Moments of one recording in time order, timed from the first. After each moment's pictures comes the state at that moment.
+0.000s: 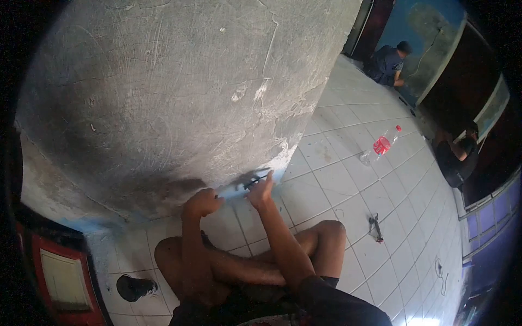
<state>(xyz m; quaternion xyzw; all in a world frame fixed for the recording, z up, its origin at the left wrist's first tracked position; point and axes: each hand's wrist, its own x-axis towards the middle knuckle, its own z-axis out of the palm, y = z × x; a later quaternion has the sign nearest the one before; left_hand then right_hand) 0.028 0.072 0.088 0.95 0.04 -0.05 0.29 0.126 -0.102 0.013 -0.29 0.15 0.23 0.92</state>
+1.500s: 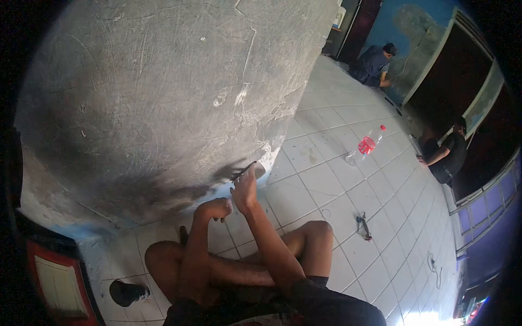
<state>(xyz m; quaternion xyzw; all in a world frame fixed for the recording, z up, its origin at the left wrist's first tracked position) 0.065 0.017 0.054 0.88 -0.06 -0.34 0.32 0.102 -0.103 0.070 -0.40 0.06 0.20 0.89</state>
